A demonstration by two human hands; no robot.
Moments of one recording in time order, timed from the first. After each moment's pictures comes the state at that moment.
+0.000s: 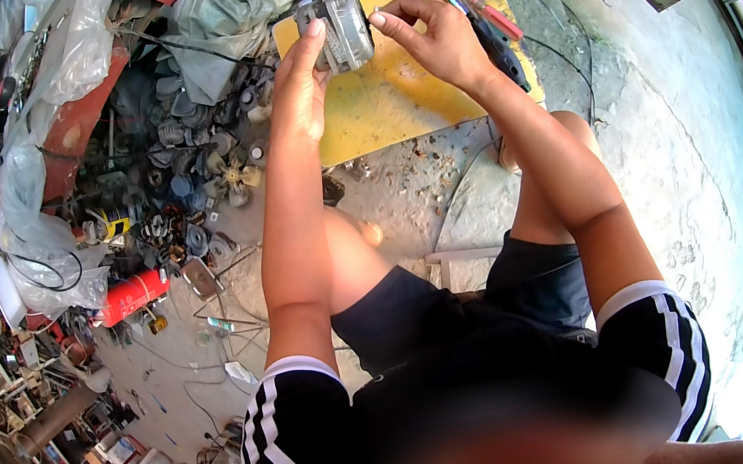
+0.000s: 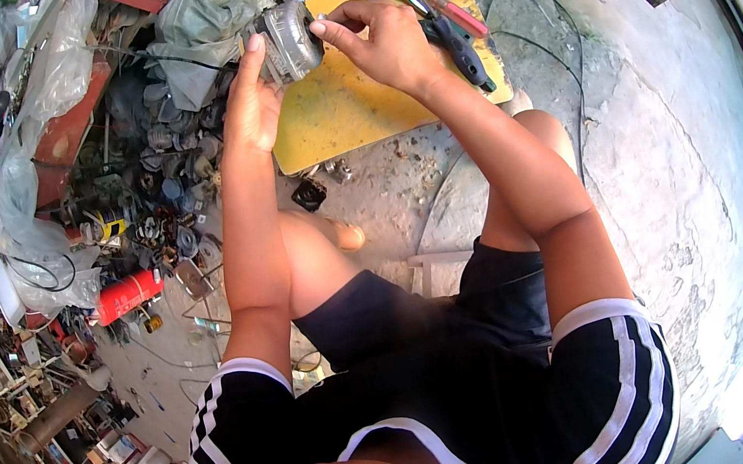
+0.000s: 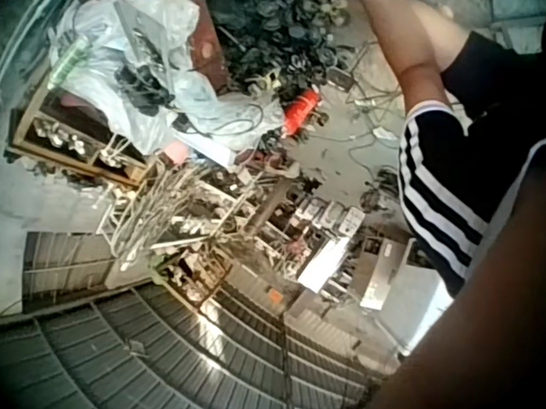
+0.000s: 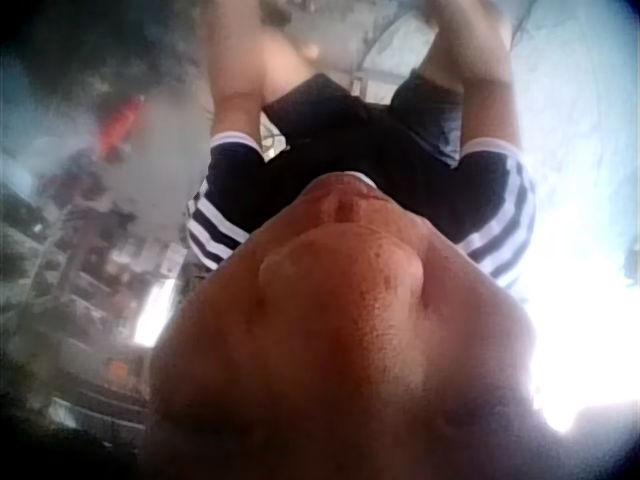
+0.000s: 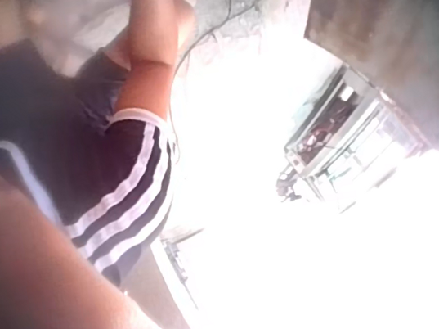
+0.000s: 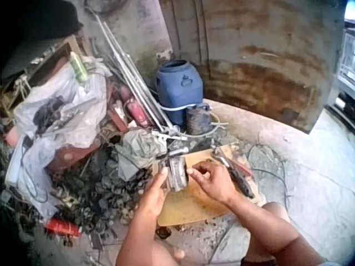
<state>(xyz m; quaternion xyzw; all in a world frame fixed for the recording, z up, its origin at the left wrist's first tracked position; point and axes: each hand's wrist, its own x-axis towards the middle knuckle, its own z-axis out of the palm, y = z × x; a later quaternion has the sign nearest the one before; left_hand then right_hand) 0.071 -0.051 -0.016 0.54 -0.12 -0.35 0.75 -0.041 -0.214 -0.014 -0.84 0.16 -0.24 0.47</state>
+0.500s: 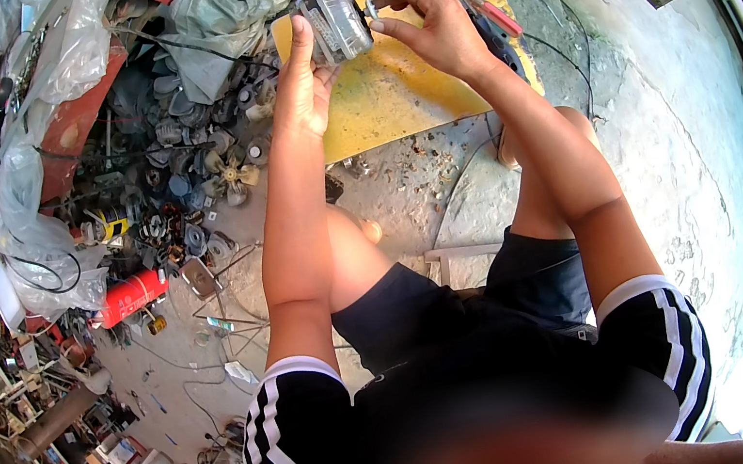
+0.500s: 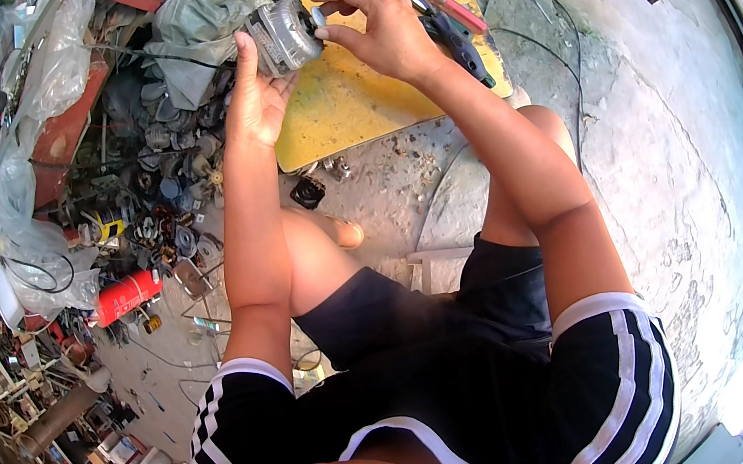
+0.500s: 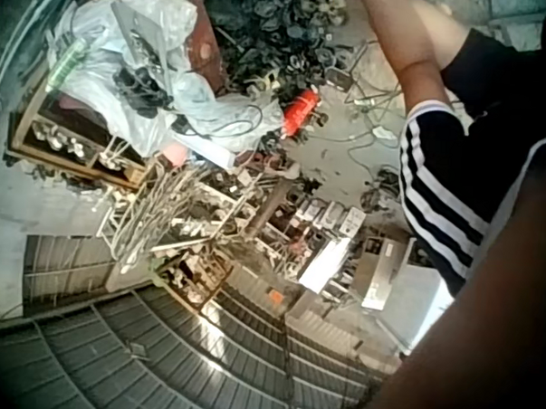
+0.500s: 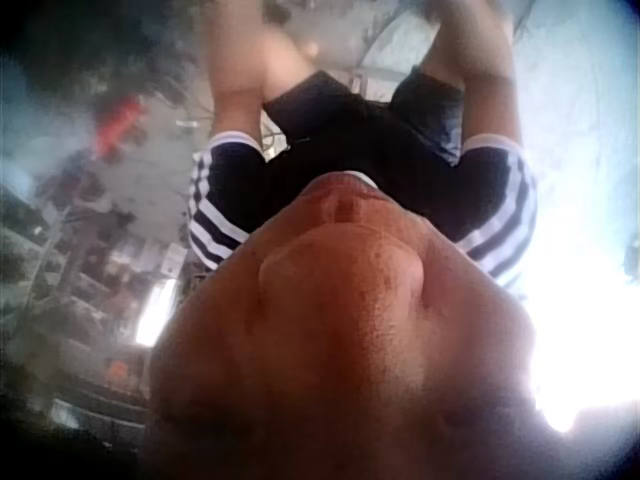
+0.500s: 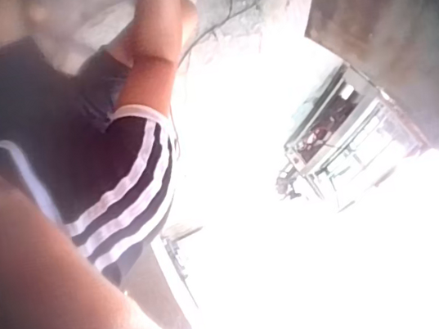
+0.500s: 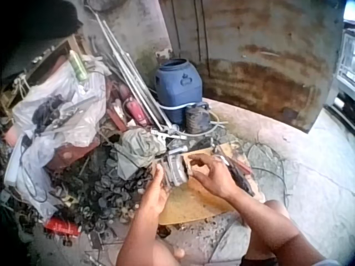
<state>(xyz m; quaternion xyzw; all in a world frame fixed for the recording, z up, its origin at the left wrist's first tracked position) 0.068 -0.051 -0.019 0.54 -0.06 -0.34 0.77 -0.030 -0.222 -0.026 -0.83 0.08 -0.32 0.45</state>
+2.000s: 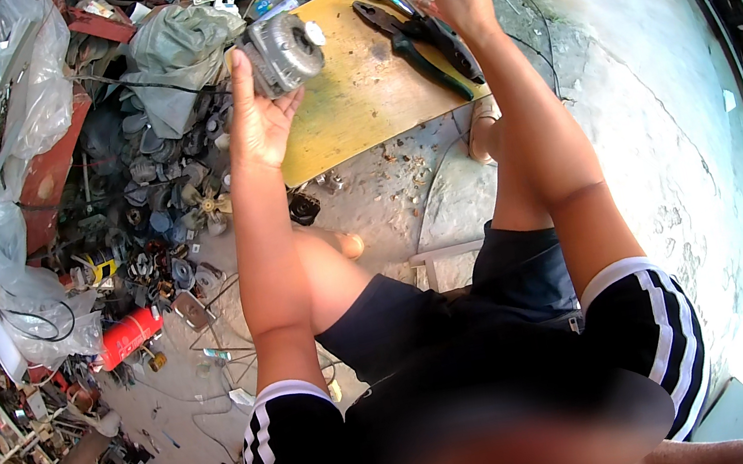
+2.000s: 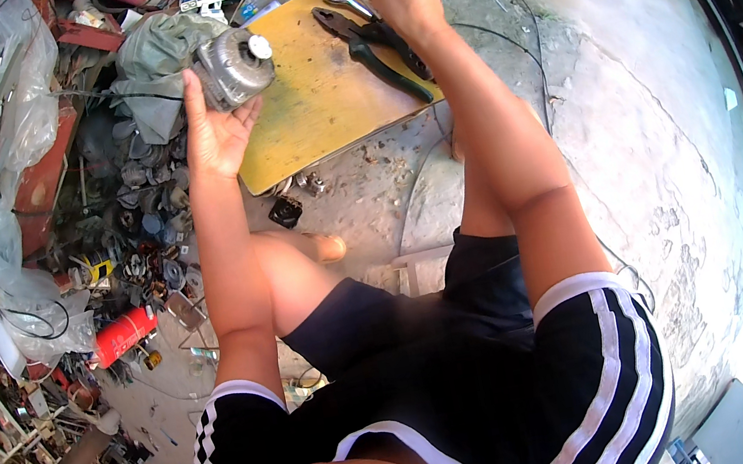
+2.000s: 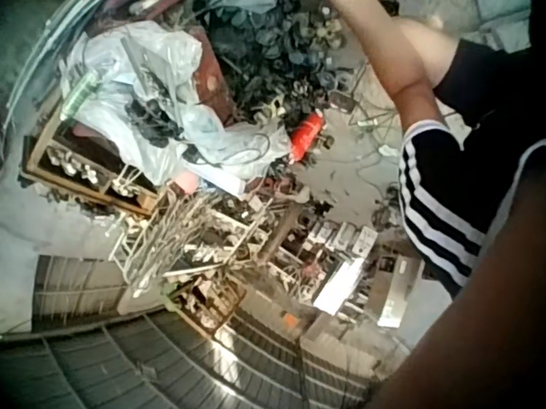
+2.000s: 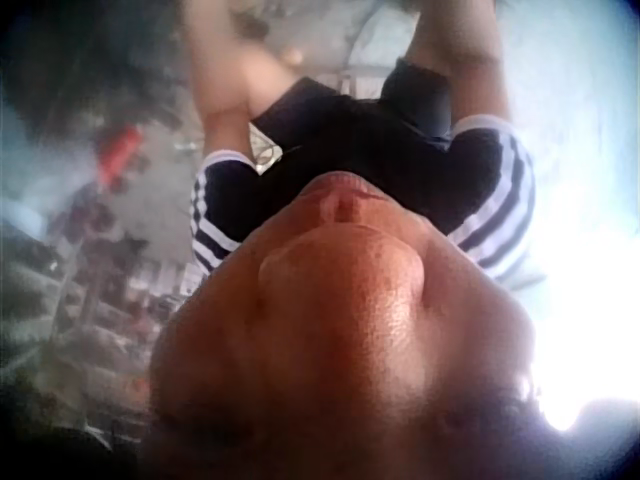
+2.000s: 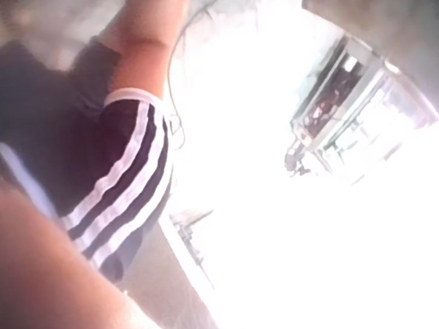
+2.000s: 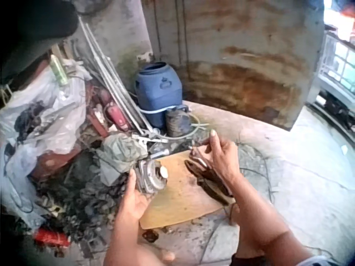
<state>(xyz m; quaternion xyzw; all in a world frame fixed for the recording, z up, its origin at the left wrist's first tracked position) 0.075 -0.042 -0.024 0.53 -0.03 -0.39 0.75 -0.051 -0.300 -0.013 -0.71 0.28 -0.37 0.53</state>
